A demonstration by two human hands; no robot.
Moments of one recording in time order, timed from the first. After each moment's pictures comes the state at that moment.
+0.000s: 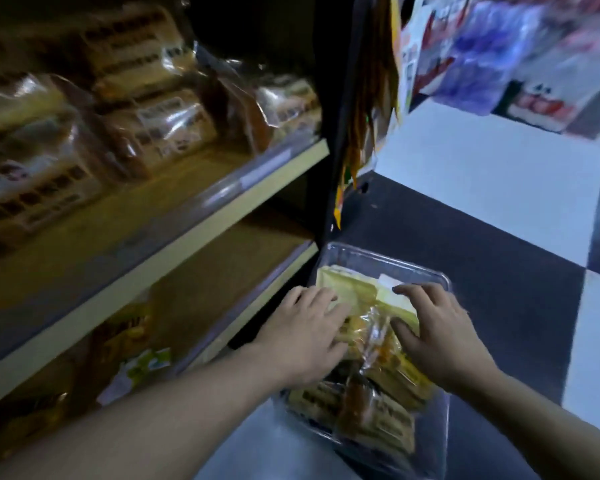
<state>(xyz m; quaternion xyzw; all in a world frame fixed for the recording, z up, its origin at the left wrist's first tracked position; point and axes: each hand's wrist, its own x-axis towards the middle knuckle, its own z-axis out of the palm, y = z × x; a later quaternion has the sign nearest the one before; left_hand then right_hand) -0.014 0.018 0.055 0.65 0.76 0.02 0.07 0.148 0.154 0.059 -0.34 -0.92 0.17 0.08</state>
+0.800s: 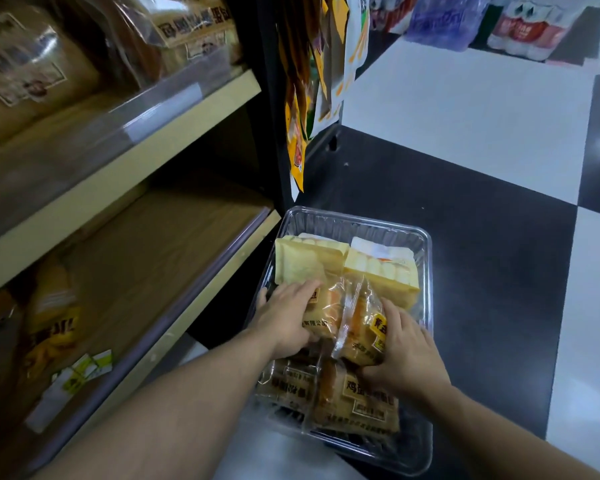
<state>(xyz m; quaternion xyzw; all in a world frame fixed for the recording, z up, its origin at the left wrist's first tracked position) -0.009 0.079 -0.065 0.50 0.81 0.11 0.26 0.183 0.166 -0.088 -0.43 -0.87 0.25 -0.01</state>
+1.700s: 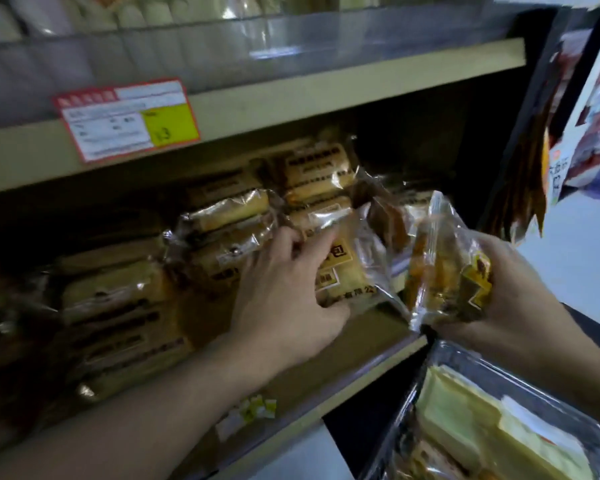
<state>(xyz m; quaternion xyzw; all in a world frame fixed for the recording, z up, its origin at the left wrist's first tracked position) -0.093 -0.079 0.245 0.34 0.91 0.21 -0.13 0.022 0.135 0.229 -0.10 -0.93 0.28 0.21</state>
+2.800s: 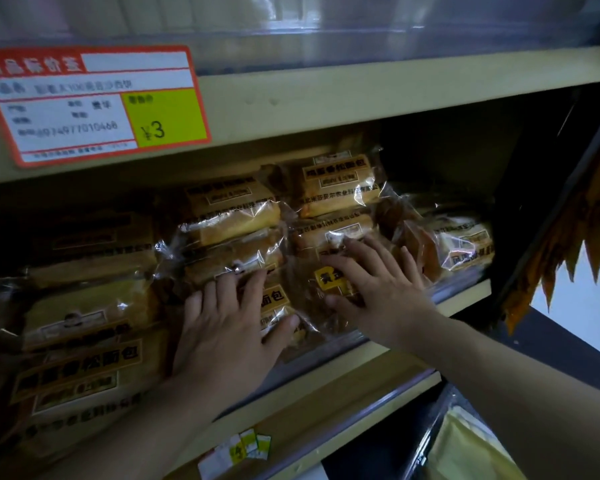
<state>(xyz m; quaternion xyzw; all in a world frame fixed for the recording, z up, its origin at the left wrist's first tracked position) -0.172 -0.121 0.173 0.23 0.95 0.03 -0.21 -0.137 0.102 0.180 0.02 -0.99 0.10 0.12</state>
